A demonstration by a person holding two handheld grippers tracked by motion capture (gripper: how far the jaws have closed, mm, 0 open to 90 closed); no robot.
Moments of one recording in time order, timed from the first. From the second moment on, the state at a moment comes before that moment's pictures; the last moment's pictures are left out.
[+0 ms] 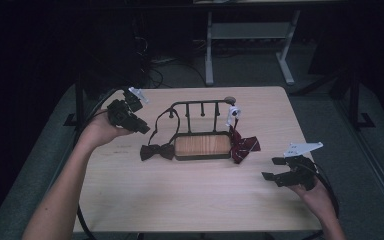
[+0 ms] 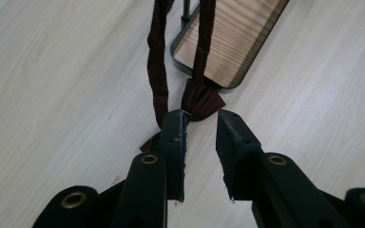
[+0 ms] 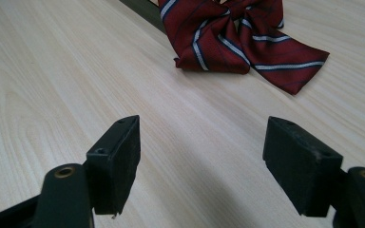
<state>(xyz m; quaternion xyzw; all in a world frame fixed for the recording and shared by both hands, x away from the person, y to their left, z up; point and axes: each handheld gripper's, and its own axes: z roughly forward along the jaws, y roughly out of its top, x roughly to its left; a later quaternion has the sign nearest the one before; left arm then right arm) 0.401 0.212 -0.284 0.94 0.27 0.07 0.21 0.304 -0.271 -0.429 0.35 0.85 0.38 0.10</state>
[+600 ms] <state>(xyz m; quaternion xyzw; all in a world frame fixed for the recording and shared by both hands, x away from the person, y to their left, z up) 0.378 0.215 -0.293 0.94 0.25 0.07 0.22 0.304 -0.270 -0.429 0.36 0.85 0.37 0.09</state>
